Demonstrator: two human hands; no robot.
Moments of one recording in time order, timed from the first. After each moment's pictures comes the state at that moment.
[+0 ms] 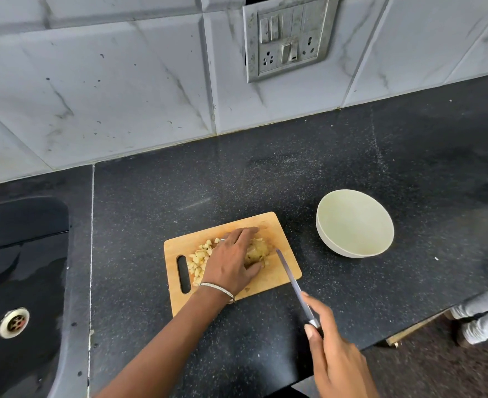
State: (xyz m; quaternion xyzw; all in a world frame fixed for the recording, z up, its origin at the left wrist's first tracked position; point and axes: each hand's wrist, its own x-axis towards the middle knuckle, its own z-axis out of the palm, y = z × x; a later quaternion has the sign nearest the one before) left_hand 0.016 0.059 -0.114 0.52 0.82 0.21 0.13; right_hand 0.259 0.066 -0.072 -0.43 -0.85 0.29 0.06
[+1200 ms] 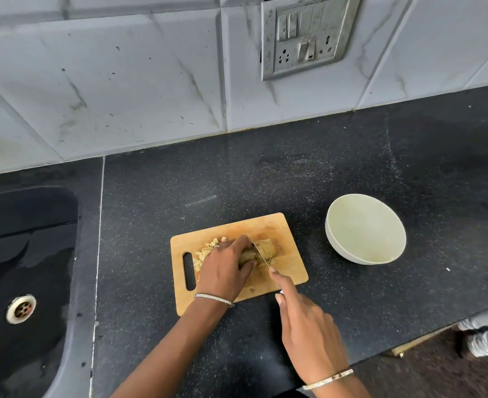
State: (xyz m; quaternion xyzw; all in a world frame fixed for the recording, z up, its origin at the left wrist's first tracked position) left_hand 0.016 0.040 -0.112 0.45 0.85 0.26 0.10; right_hand 0.196 0.083 -0.078 -0.36 -0.90 0.24 -0.01
